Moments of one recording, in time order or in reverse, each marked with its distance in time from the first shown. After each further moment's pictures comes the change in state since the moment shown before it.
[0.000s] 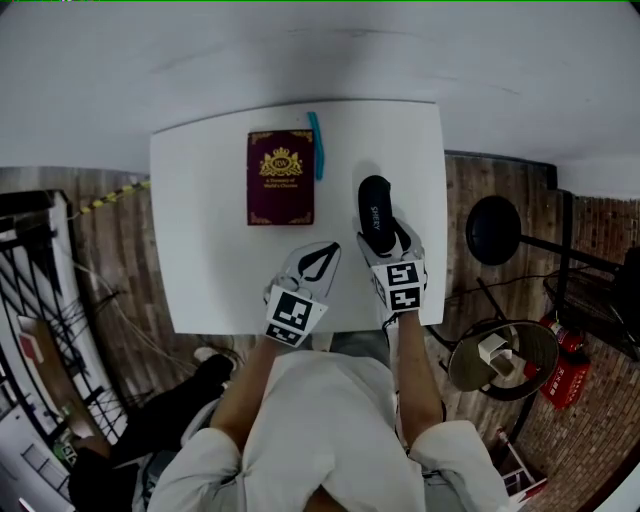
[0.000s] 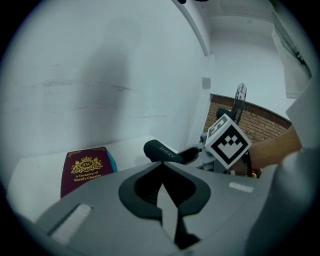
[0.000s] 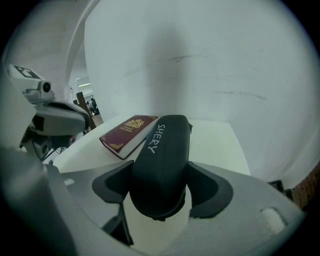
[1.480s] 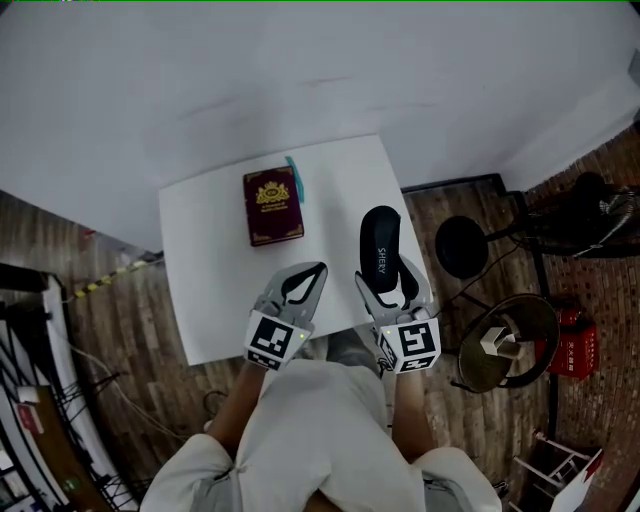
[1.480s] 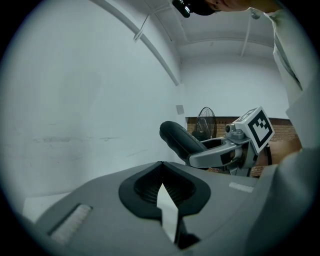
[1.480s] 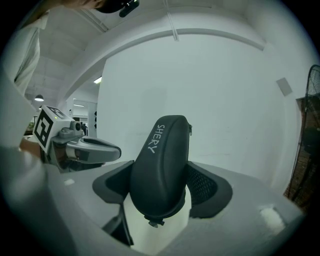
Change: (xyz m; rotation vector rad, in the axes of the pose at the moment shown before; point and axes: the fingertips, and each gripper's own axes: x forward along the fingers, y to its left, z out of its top) left arm -0.146 -0.060 0.079 0.203 -0.315 -0.150; right arm -0.227 0.110 0.079 -0.015 -0.505 -0.214
